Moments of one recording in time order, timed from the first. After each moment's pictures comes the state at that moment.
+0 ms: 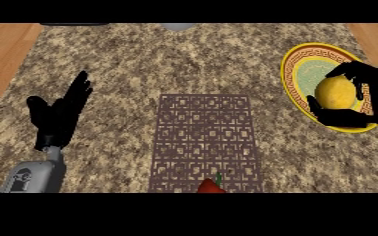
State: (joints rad) left arm -0.15 0.26 0.03 -1.42 0.09 0.05 0.17; right arm -0.23 -0.64 0.10 -1.53 0.31 -0.27 -0.02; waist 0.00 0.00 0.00
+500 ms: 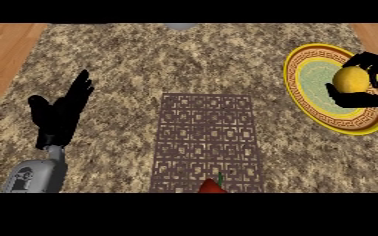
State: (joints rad) left arm -0.16 0.25 0.03 -1.42 0.07 0.03 0.17; right arm -0.43 -0.65 -0.01 -1.00 0.36 -0.21 -0.27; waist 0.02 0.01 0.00
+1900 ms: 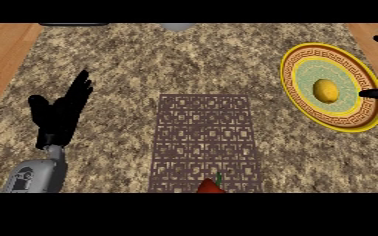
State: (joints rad) left arm -0.16 0.23 0.05 -1.42 0.06 0.03 0.17; right arm -0.69 -0.70 -0.27 -0.48 0.03 0.45 -0.64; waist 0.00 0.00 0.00
